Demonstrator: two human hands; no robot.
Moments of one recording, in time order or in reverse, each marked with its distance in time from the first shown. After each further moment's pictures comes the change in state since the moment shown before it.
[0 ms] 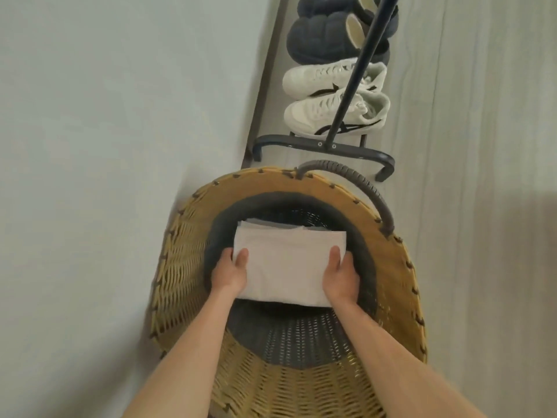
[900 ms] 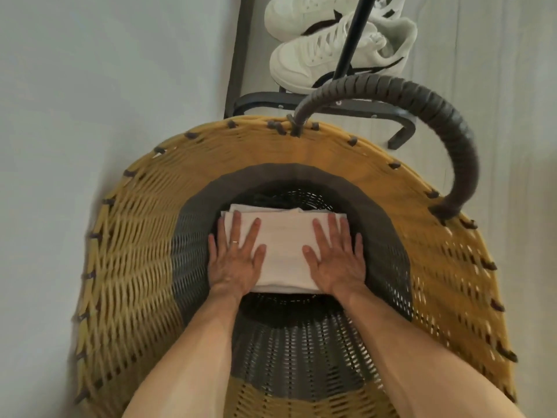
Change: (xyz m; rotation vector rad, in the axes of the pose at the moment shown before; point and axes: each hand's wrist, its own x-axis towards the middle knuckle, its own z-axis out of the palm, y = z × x) left_hand 0.099 -0.043 0.074 0.969 -0.003 0.426; right_hand 0.094 0.065 0.072 -0.957 -0.275 -0.352
